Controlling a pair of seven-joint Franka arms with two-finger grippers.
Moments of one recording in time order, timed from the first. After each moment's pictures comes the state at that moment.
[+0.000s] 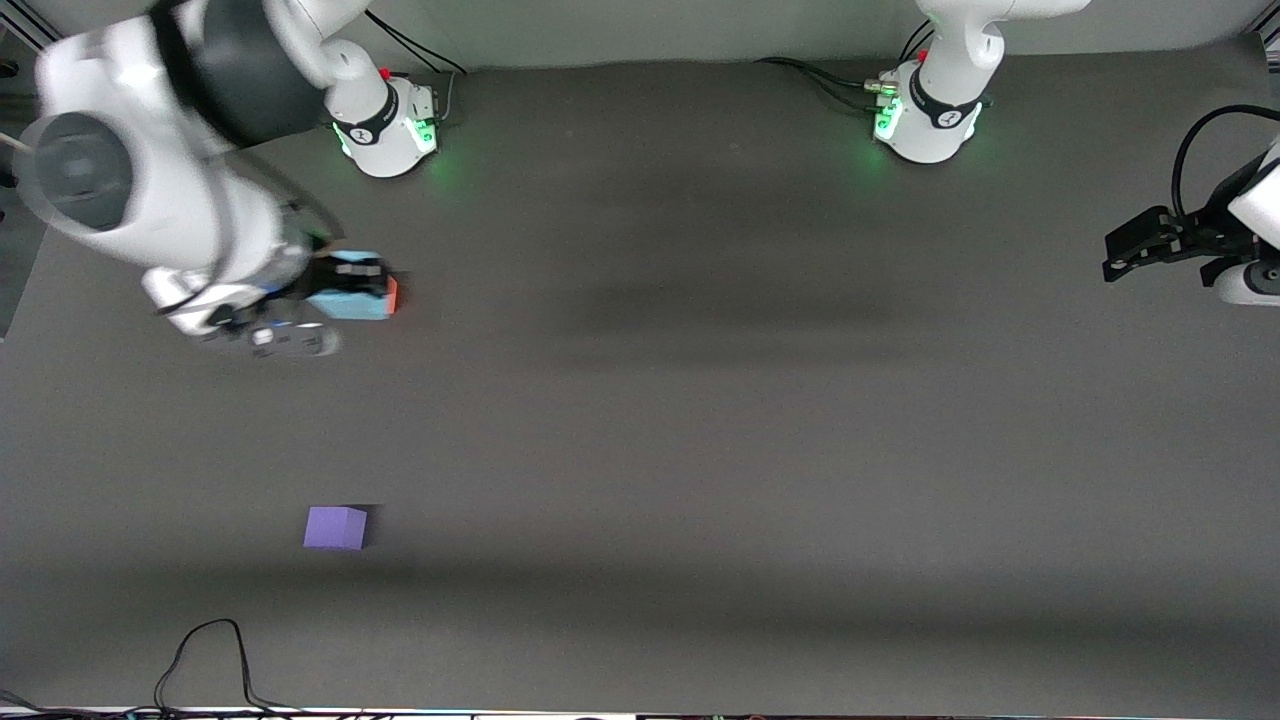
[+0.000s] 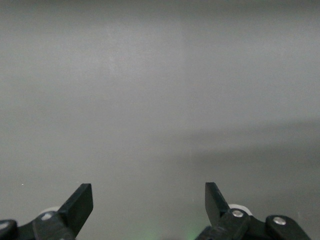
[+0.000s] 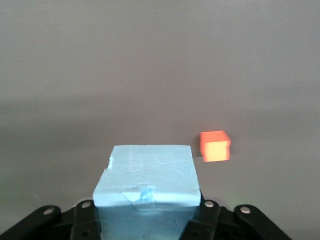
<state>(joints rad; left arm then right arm) -0.03 -0.01 0.00 -1.57 0.00 1.53 0.05 0.70 0.19 -0.51 -1.50 0.12 1.41 0.22</state>
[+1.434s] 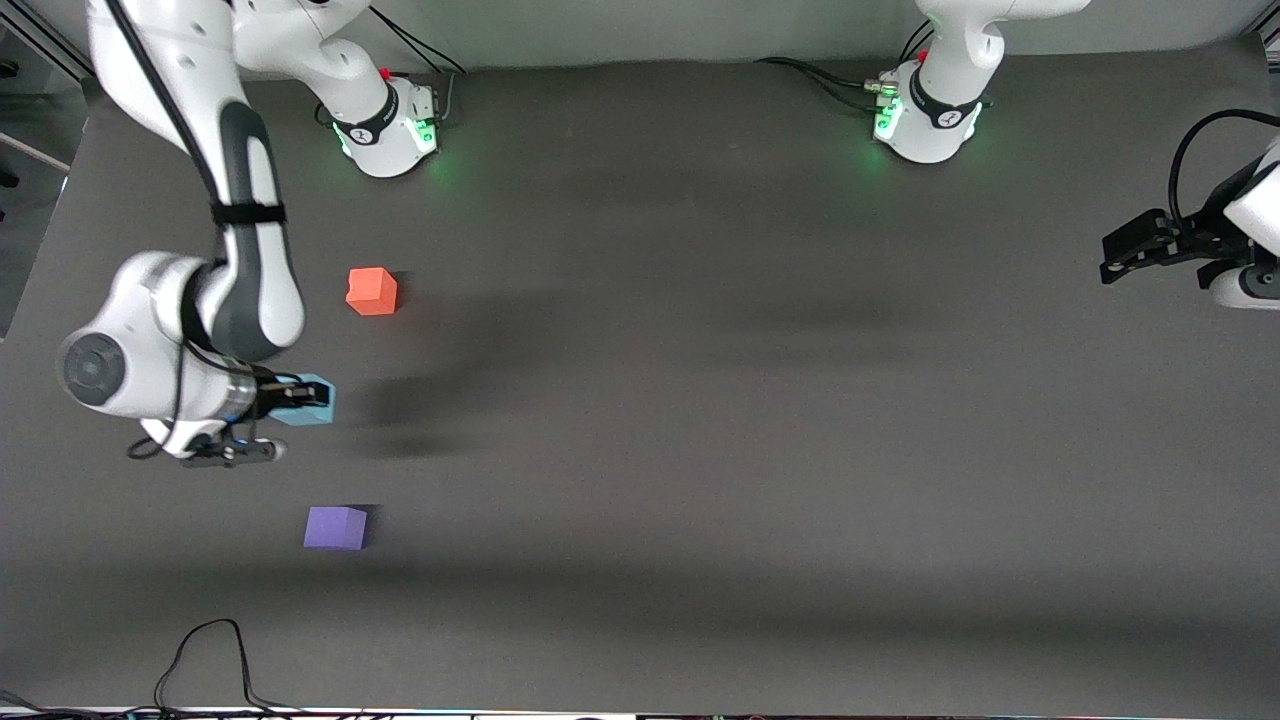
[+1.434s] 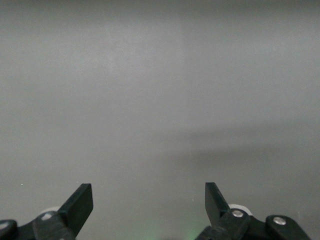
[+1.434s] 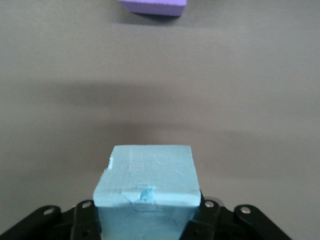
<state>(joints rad) -0.03 0.00 0.00 -1.57 0.00 1.54 0.05 0.70 0.54 -0.78 -1.88 0.42 2.03 -0.33</state>
